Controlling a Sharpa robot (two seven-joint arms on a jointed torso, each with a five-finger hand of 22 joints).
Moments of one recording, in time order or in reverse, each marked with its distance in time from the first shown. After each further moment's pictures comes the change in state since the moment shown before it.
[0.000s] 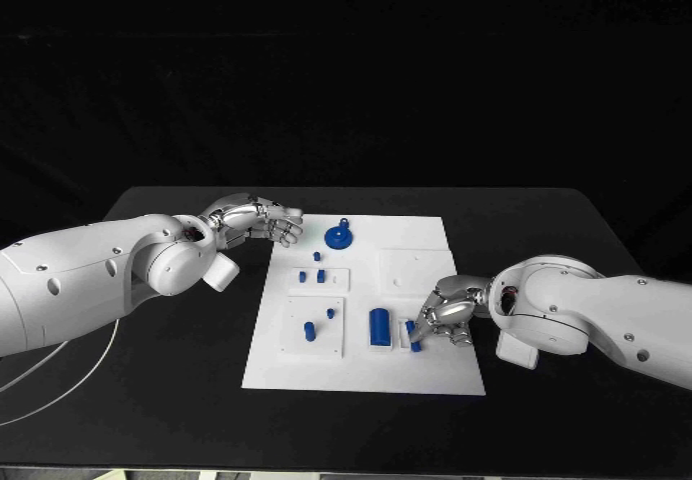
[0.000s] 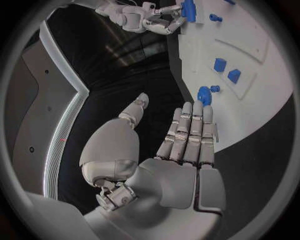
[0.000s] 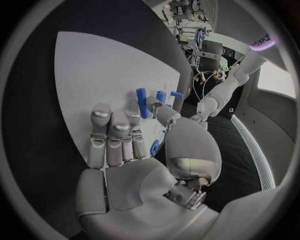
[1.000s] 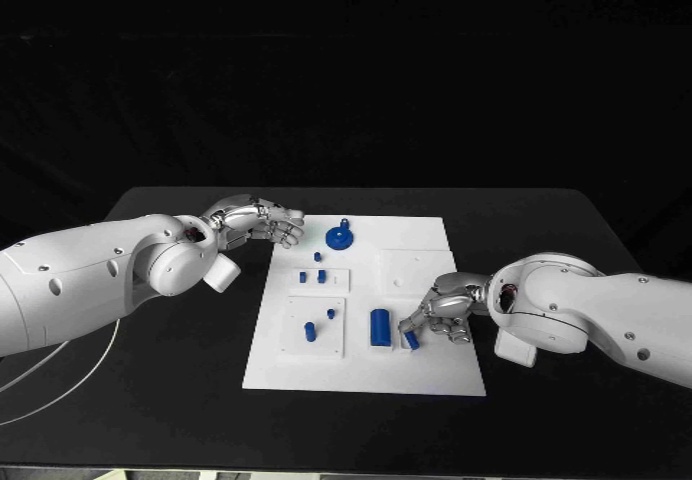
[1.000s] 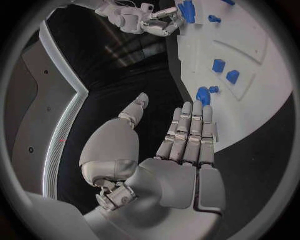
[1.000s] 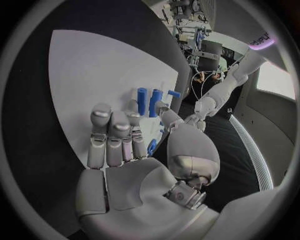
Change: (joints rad) left arm 0.000 0.000 0.000 0.000 -0.005 0.005 -0.006; left_hand 0.000 0.000 0.000 0.000 0.000 0.000 0.000 0.000 -0.001 0.000 0.000 0.000 0.000 0.000 0.000 0.000 0.001 0.008 0.000 0.000 0.000 0.001; right arm 0.007 0.005 0.005 0.006 -0.001 -0.007 0.003; right_hand -0.139 0.051 -0.200 -0.029 0.072 -0.011 0.007 0.009 -0.003 -0.005 0.002 0.000 -0.003 0.000 0.000 -0.004 0.003 -0.001 -0.008 -0.014 0.000 -0.002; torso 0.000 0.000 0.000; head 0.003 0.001
